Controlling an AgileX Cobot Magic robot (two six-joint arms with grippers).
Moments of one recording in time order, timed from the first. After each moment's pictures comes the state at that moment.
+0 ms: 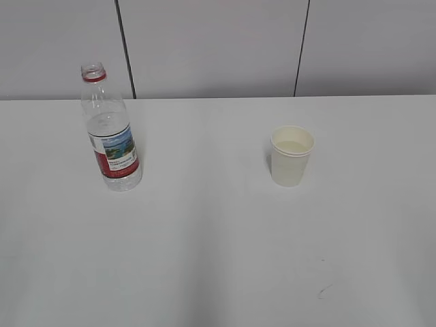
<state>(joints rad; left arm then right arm) -0.11 -0.01 -0.56 0.00 1.11 -0.04 0.18 -0.02 -0.42 -0.04 1.07 -0.02</state>
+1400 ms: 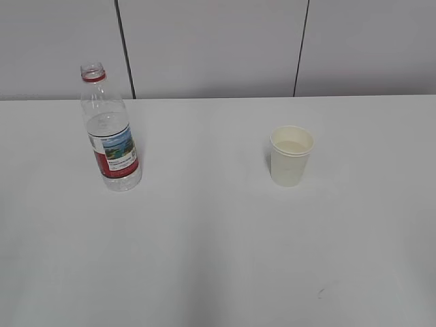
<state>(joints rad) -0.08 -0.01 -0.54 -0.01 1.08 -0.02 -0.04 -0.02 -0.42 -0.08 1.06 -0.02</state>
